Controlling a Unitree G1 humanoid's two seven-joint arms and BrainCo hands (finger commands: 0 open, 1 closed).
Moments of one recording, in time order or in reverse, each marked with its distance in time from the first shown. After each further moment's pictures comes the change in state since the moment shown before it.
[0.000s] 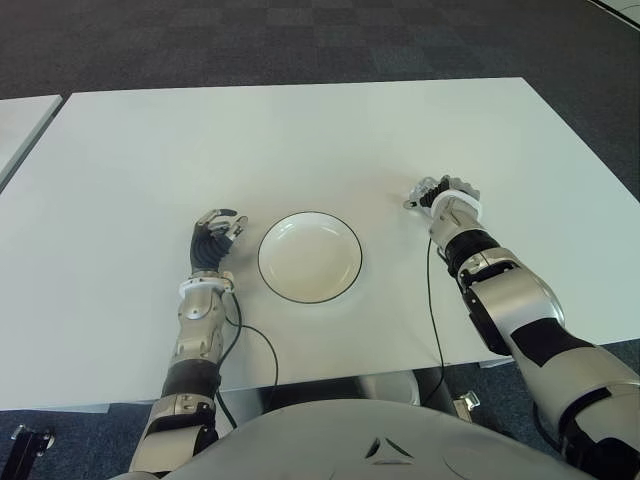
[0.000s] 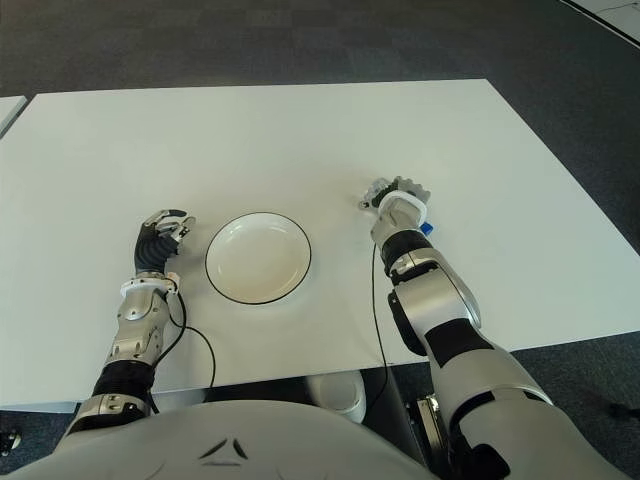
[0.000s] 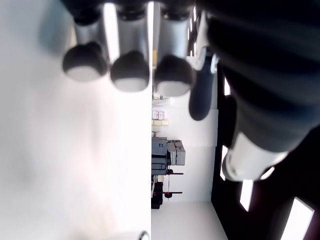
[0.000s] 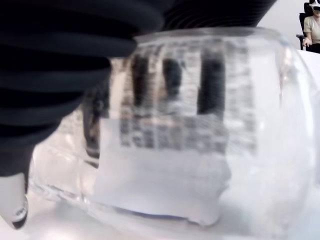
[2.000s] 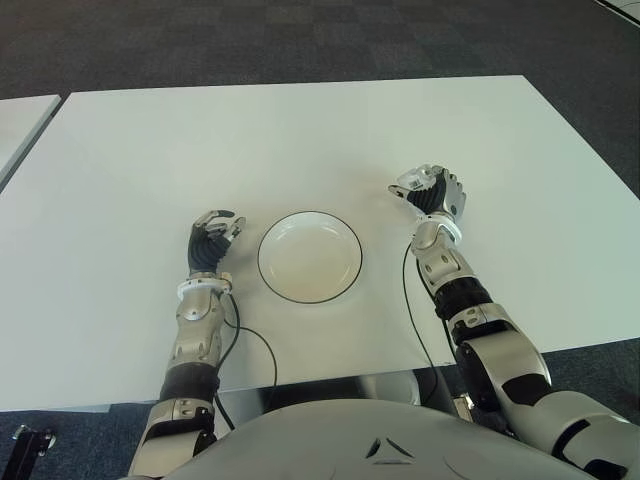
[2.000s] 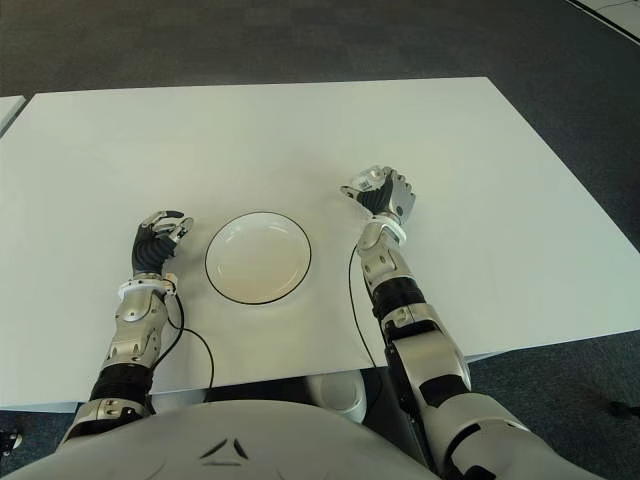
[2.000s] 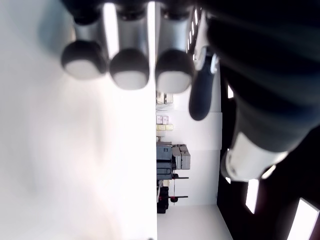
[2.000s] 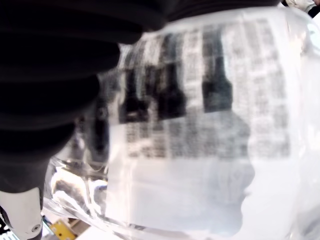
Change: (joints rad) left arm 0.023 0.002 0.000 -0.053 0.018 0.045 0.027; right arm 0.376 0.073 -0.173 -0.555 0.137 -0.319 -0.499
